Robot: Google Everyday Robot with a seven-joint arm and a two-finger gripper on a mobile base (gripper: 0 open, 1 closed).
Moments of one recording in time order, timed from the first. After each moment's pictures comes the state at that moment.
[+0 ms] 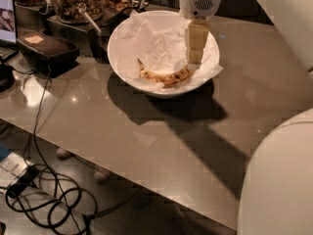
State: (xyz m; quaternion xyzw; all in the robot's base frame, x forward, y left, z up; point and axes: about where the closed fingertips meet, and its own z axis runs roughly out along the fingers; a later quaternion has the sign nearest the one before) arm 0.630 -0.094 0.958 -0.71 0.70 -0.04 0.11
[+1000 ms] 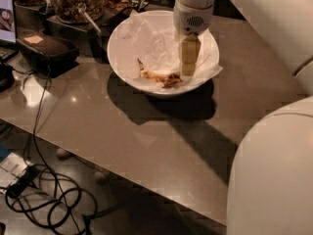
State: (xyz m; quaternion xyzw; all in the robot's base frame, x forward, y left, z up) arm 0.630 -0.085 0.915 -0.71 0.70 -0.01 0.07
